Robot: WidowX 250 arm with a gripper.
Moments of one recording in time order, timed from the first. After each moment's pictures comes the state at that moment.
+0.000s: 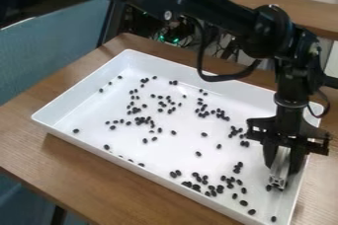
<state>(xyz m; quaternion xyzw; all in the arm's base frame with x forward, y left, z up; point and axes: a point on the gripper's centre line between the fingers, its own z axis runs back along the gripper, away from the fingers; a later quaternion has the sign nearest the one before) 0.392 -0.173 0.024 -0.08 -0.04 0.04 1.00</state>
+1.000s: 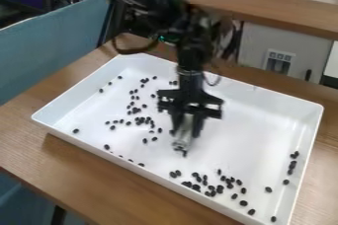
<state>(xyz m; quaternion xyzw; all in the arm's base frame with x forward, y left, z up) 0.387 0.000 0.015 -0.01 0.00 0.13 0.99</state>
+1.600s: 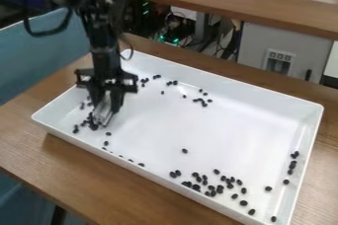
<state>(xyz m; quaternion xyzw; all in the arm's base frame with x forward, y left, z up) 0.369 0.121 0.036 -0.01 -0.04 0.18 0.98</state>
